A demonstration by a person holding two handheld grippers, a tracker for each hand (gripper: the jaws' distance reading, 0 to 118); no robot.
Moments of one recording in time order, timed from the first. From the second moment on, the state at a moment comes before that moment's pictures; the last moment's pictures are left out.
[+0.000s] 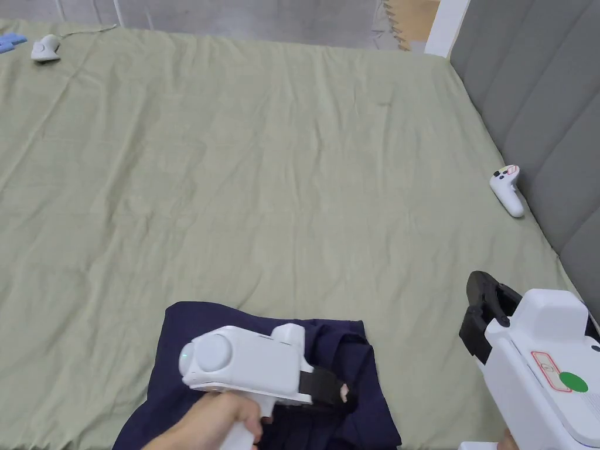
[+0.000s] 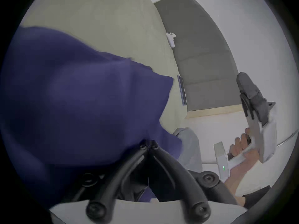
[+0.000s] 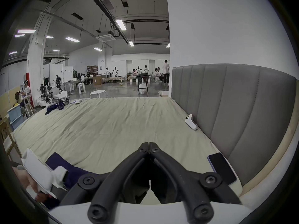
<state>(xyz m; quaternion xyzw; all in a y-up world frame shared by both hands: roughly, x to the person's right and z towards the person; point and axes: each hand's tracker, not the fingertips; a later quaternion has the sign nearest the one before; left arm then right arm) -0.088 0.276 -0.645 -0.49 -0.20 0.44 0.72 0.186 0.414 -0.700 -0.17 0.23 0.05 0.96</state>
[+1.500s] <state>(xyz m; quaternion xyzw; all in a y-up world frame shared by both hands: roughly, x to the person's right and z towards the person) -0.300 0.258 -0.537 -0.41 -0.17 0.50 0.75 0.073 0.367 -0.670 -0.26 0.42 0.11 0.86</state>
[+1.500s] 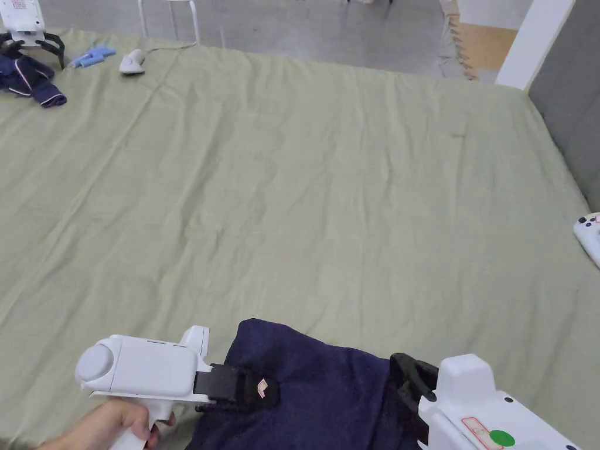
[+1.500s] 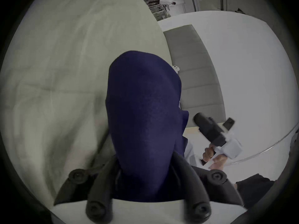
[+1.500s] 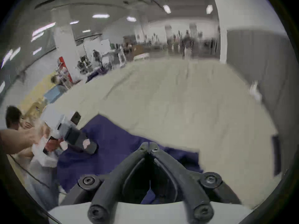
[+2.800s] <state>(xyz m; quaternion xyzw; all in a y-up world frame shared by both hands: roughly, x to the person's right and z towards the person) -0.614 0.398 -0.353 -0.39 0.37 0.25 0.81 -0.146 0.394 -0.672 -0.22 0.50 0.13 0.83</state>
